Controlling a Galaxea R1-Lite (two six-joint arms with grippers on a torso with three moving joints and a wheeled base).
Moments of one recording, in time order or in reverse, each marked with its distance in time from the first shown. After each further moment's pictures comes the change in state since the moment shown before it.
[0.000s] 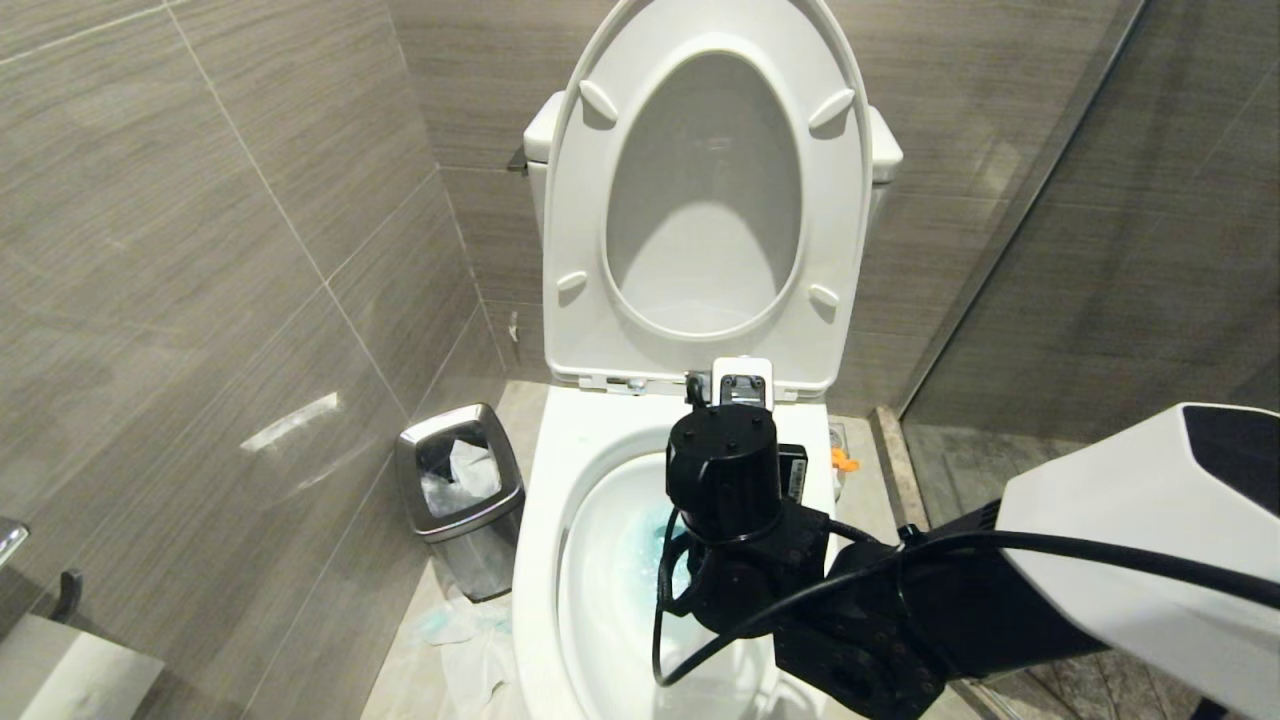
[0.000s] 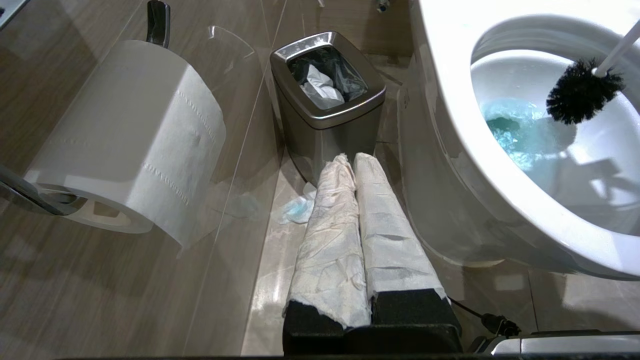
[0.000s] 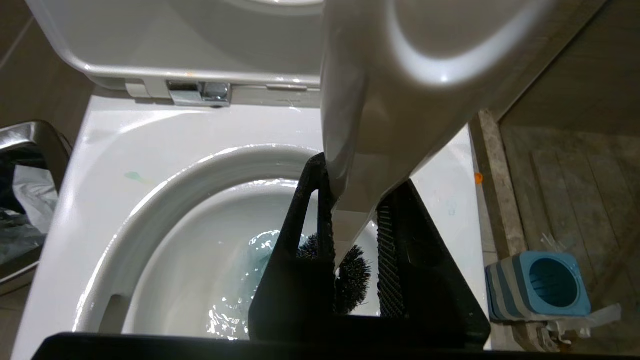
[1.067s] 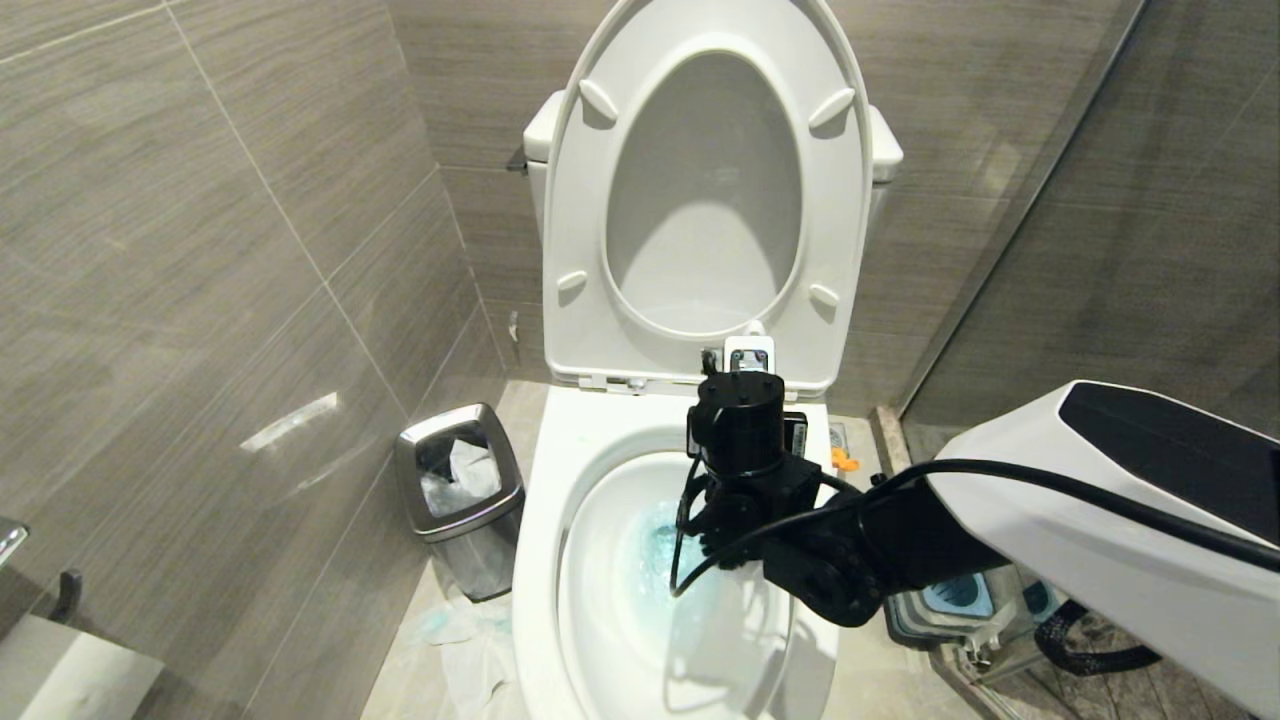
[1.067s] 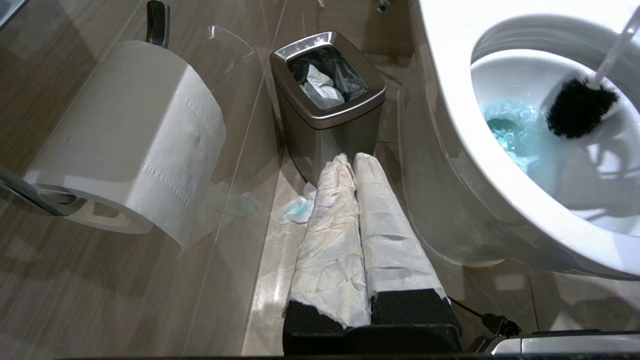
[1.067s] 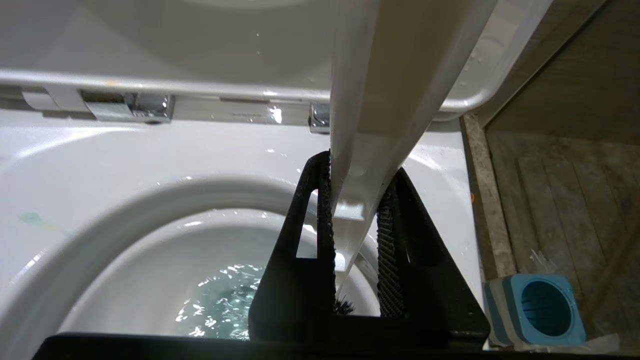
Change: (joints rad) left arm 0.000 0.000 0.000 0.000 0.000 -0.001; right arm -0.148 0.122 -0.136 -0.003 0.099 -0.067
